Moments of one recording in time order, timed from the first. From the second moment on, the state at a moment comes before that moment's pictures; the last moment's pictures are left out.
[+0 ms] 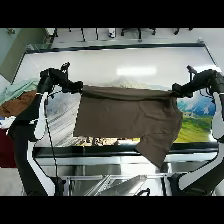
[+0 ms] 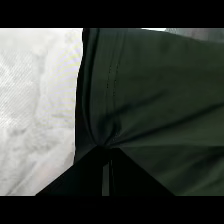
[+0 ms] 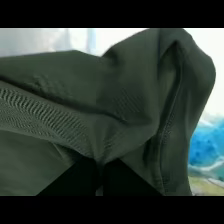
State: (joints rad) left arm -0.08 -2.06 1.98 -1.90 1.21 1.60; right arm -0.30 -1.86 1.65 1.99 -1.24 -1.80
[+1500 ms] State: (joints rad) left arm 0.08 -1.64 1.30 -1.99 1.40 1.69; right arm -0.68 -1.01 0.78 2.00 -1.44 -1.75
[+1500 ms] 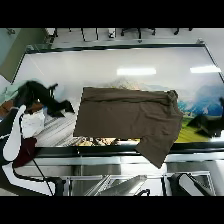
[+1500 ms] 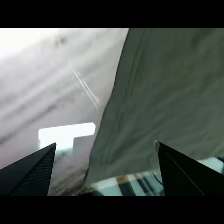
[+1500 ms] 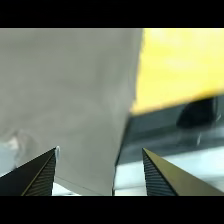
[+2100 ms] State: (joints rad) left arm -0.03 -1.59 1.01 -2.09 1.30 1.77; right arm -0.74 -0.96 0.45 2.09 -1.32 -1.76
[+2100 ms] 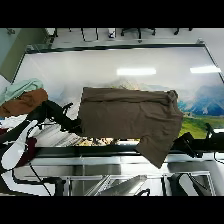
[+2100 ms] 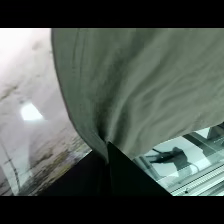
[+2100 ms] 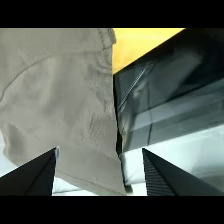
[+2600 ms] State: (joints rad) left arm -0.03 -1.57 1.00 -2.08 1.33 1.77; right arm -0.60 -1.20 0.43 2.18 -1.26 -1.84
